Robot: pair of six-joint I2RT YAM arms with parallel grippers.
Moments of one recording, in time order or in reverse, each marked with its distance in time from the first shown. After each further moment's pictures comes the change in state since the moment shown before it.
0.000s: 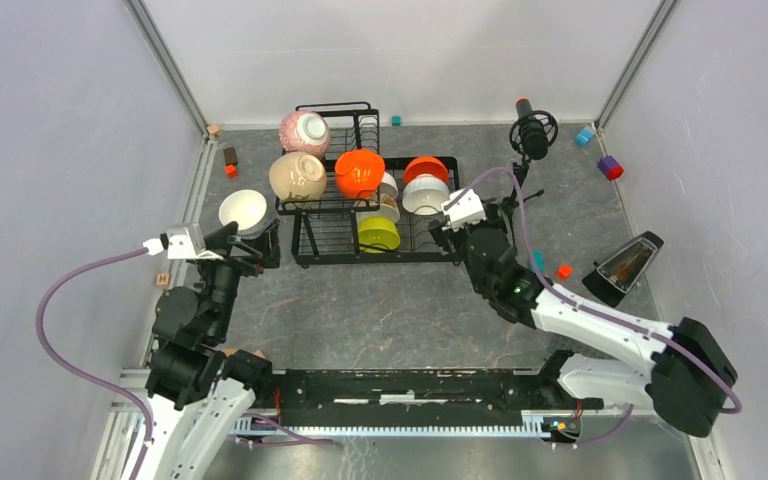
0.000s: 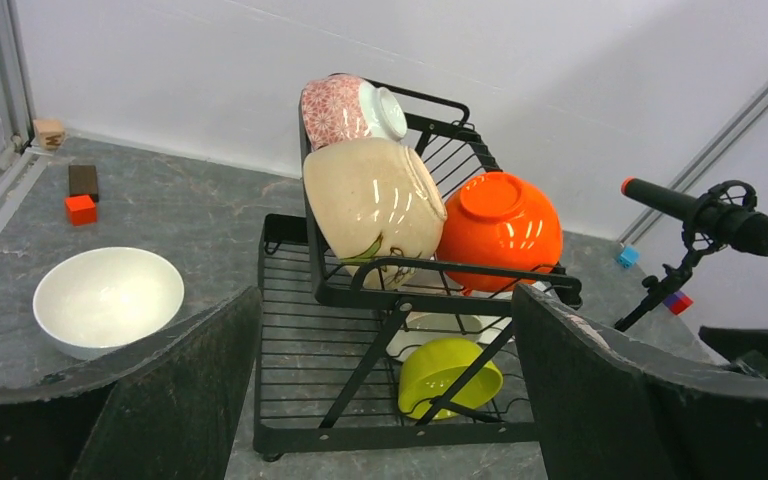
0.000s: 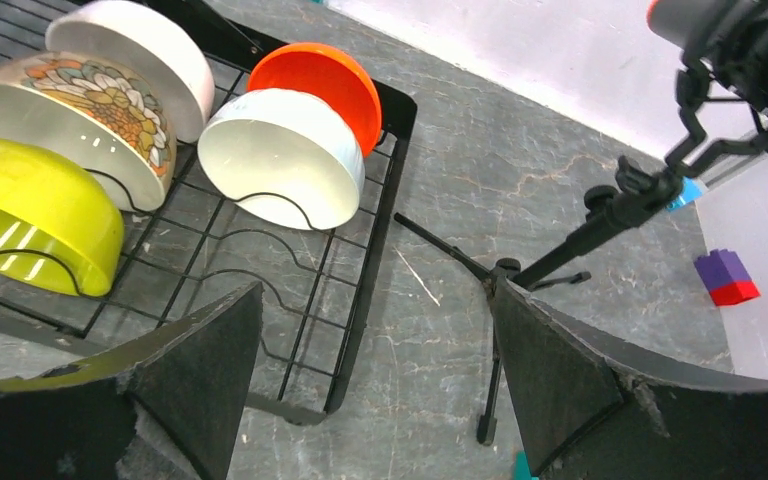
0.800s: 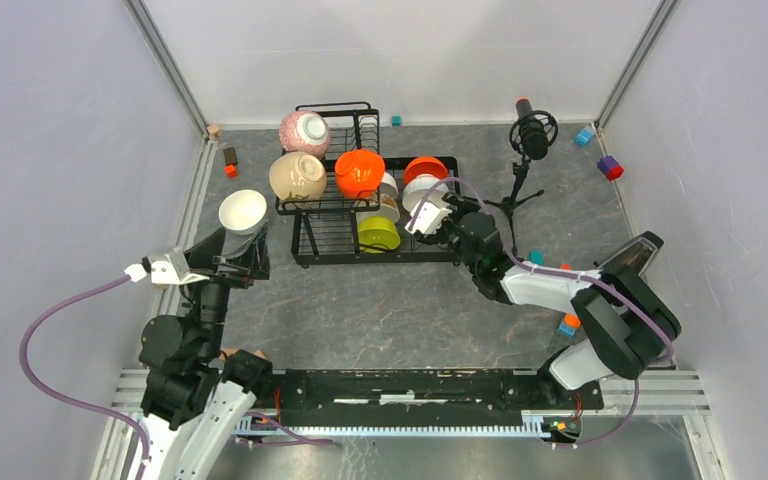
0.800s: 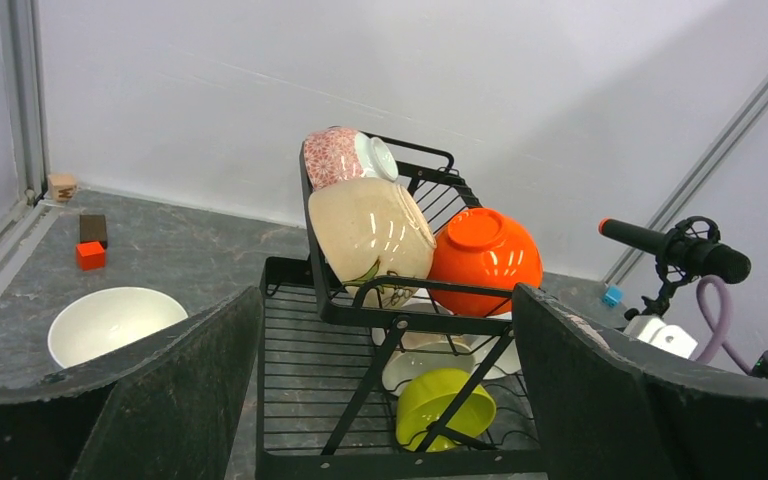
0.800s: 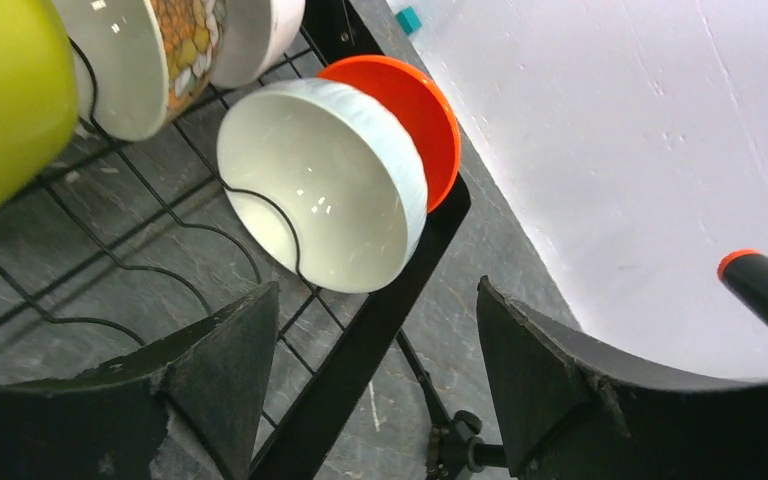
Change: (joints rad) left arm -0.021 -0.157 -0.051 0.023 -0.021 0.038; right arm -0.196 0.390 0.011 0.362 -0.490 -0.540
